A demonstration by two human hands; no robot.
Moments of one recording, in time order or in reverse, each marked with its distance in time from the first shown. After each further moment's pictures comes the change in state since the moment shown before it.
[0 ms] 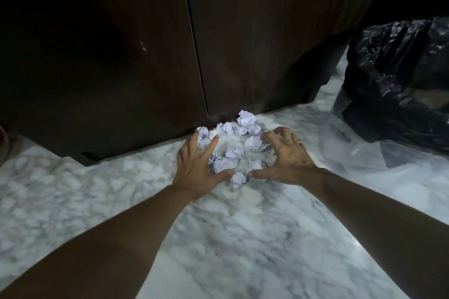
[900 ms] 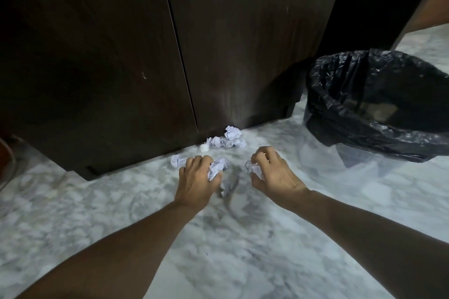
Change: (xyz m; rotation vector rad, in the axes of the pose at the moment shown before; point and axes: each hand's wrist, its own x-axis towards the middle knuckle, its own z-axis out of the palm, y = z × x) left_hand -0.028 0.051 -0.021 -0.024 0.160 0.059; right_hand -0.065 -0.021 -0.025 0.020 0.174 -0.253
